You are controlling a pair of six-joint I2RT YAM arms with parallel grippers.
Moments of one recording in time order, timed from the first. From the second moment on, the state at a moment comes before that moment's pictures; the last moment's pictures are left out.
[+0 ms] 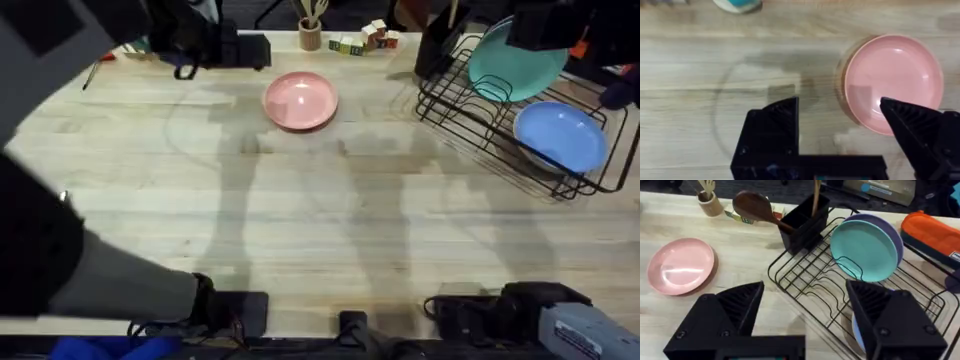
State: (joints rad) left arm 0.00 1.66 1.34 -0.63 0.06 -0.04; right arm -0.01 1.03 1.22 -0.72 -0.04 -0.06
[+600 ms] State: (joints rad) left arm 0.00 1.90 1.34 -0.61 0.09 -0.11; right arm -0.01 1.03 1.22 -0.72 -0.04 -0.06
